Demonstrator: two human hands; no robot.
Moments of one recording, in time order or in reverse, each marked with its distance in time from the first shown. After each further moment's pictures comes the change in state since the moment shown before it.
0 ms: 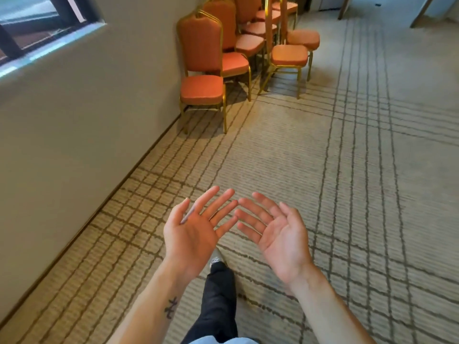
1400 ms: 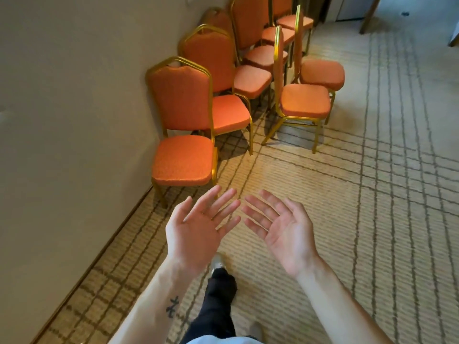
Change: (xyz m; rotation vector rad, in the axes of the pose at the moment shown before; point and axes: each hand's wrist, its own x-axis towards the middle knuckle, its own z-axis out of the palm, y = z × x) left_hand 0.821 0.273 0.233 -0.004 0.002 -0.010; right_hand 0.808 -0.403 0.108 0.023 0.044 0.078
